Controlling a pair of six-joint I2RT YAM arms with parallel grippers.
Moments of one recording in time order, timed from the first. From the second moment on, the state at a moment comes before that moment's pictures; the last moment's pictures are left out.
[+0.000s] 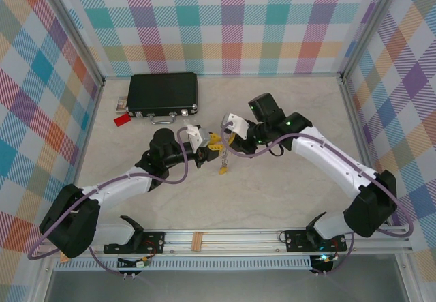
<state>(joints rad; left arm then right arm) -0.58 1.27 0.58 0.57 0.61 0.13 0.66 1.42 1.30 -0.77 -0.43 -0.53</state>
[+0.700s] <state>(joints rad) -0.58 1.27 0.56 0.62 0.62 0.17 0.68 1.40 1.27 -0.74 -0.44 -0.56</state>
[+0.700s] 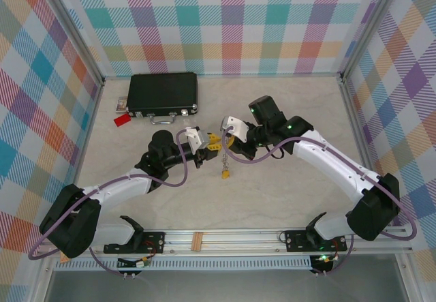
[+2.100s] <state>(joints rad) -0.59 1.29 0.58 0.61 0.70 0.12 0.70 1.36 1.23 -0.67 -0.41 -0.51</state>
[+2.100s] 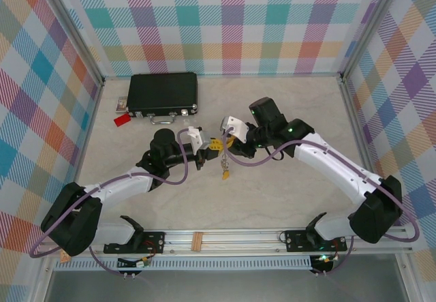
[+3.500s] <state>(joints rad) -0.59 1.41 0.57 1.18 0.67 -0.26 0.43 1.24 0.93 0.05 -0.96 0.32</state>
